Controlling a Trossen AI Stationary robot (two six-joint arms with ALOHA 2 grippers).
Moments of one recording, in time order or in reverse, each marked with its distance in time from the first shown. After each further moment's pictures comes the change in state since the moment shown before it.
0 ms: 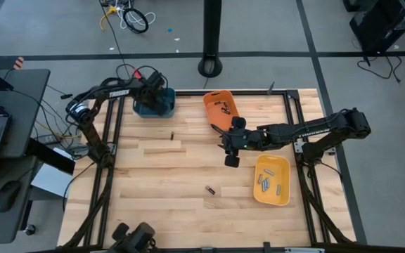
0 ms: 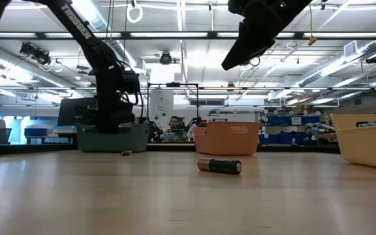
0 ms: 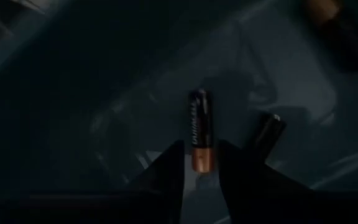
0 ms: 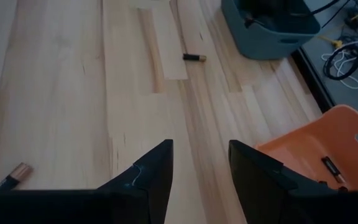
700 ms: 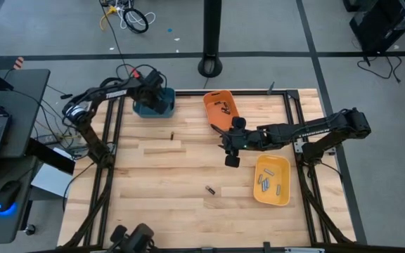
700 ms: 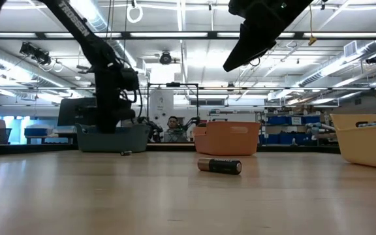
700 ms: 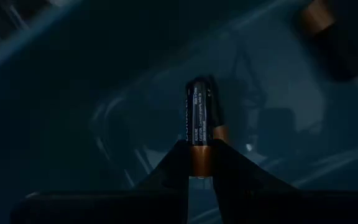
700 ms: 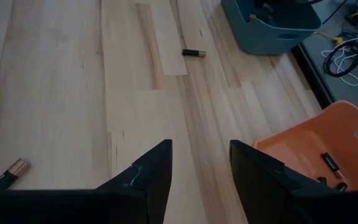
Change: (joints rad) left arm -0.007 -0.037 0.000 -0.018 0.009 -0.075; right arm 0.001 0.000 0.000 -0.014 0.000 0.003
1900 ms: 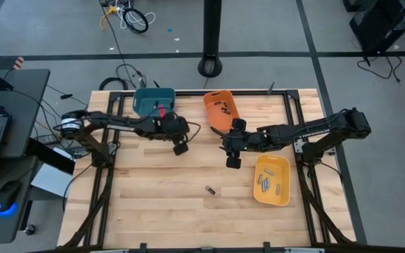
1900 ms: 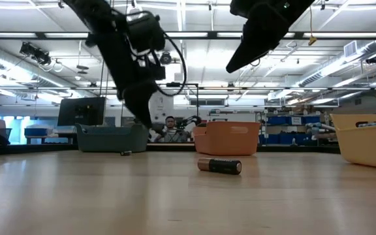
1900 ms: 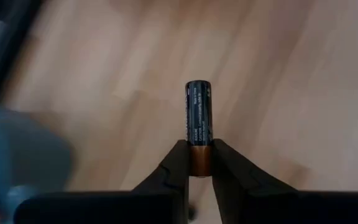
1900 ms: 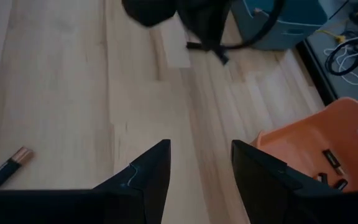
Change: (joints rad) left arm -0.699 -0.121 -0.127 0.249 -0.114 0.016; right arm 0.013 0.000 0.000 -0.028 0.003 -0.006
